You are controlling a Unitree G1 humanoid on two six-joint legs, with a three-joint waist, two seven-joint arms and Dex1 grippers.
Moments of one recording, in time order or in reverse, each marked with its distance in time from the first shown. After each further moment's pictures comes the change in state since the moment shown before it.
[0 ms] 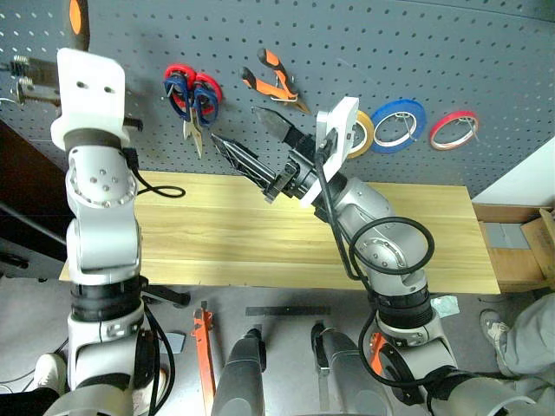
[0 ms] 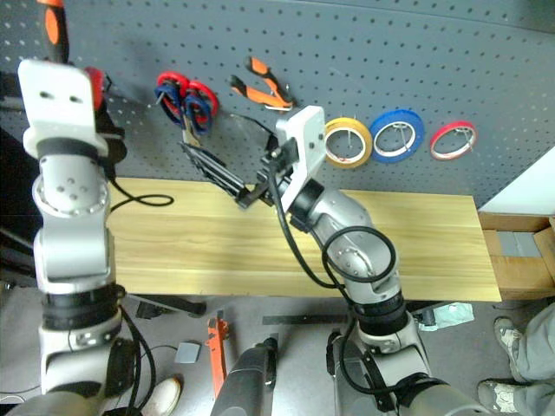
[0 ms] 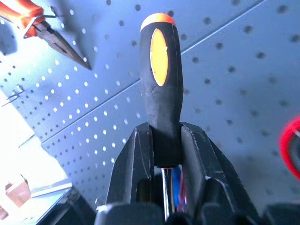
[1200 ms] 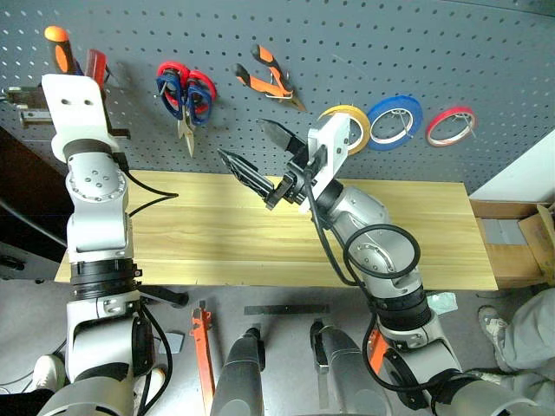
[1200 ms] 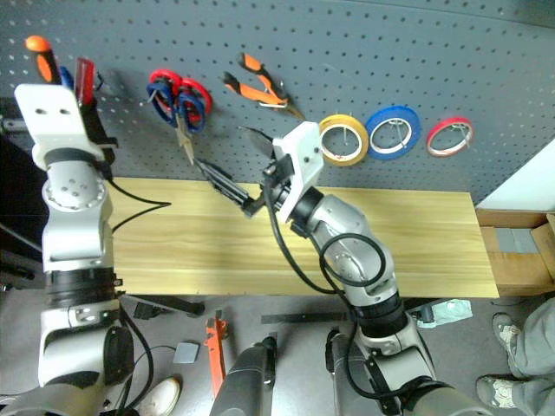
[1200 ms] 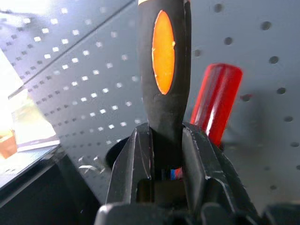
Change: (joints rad) left arm 0.062 -0.016 0.110 0.174 -0.129 -0.094 0.100; right arm 0.039 -0.032 0.069 0.031 -0.082 -0.079 0.032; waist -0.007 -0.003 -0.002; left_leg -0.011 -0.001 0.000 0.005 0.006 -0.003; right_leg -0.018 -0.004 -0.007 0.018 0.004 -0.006
